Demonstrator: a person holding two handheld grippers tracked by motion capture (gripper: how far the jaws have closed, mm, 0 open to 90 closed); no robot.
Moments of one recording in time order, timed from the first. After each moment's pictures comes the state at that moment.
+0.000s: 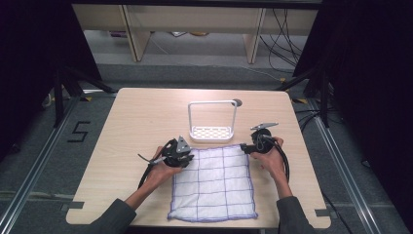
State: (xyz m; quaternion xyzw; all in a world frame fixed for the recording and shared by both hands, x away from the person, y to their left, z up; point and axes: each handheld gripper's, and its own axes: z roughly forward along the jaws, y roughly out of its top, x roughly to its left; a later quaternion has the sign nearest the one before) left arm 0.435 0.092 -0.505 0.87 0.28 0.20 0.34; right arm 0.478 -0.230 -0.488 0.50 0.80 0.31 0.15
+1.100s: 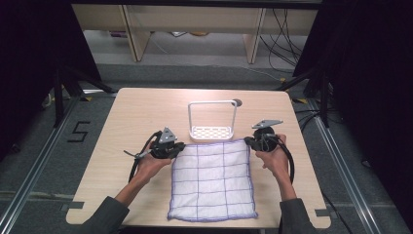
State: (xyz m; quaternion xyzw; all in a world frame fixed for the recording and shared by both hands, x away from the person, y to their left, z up) left arm 0.445 0.124 -0.479 0.82 0.33 0.19 0.42; right arm 0.456 -0.231 -0.446 0.42 0.82 0.34 0.17
